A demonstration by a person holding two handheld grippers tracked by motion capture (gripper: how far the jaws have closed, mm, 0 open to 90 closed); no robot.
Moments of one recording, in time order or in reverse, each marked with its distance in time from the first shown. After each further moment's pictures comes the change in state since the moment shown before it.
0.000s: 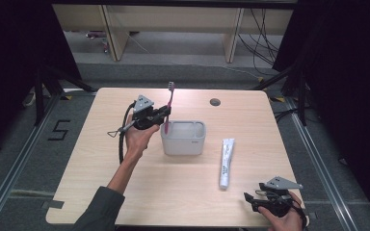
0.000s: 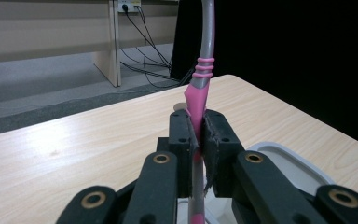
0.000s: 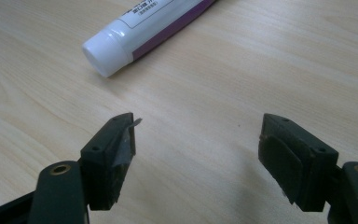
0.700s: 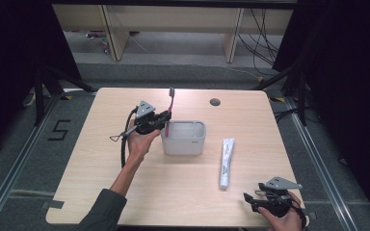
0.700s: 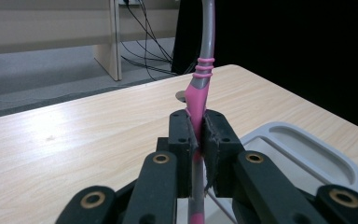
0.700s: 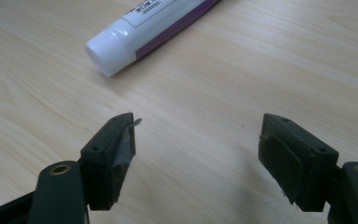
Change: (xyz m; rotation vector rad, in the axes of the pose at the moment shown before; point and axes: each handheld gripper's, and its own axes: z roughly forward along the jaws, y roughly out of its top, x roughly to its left) left arm 0.003 -0.021 0.008 0.012 0.006 -0.005; right arm -0.001 0.000 0.000 -0.004 -0.002 -0.036
